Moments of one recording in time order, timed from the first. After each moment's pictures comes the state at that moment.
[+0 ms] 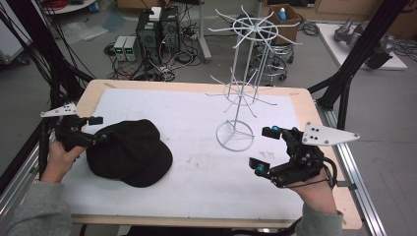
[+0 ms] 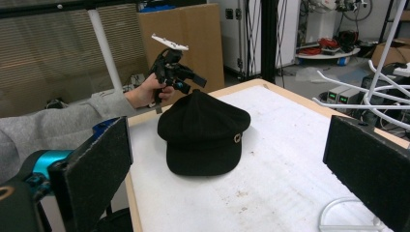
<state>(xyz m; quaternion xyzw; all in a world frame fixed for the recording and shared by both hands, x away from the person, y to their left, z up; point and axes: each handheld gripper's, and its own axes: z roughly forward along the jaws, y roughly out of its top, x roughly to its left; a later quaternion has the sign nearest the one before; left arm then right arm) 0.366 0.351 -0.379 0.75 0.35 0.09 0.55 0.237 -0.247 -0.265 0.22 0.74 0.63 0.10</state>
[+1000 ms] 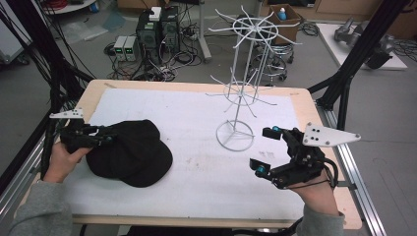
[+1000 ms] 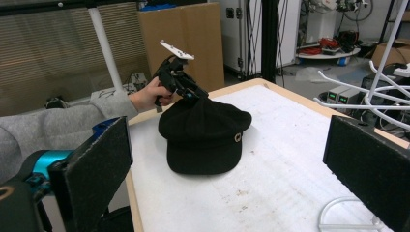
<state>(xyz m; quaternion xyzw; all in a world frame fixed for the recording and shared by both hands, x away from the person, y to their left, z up) 0.372 0.350 -0.397 0.78 0.35 0.04 0.52 0.234 -0.247 -0.264 0.22 0.74 0.63 0.10</state>
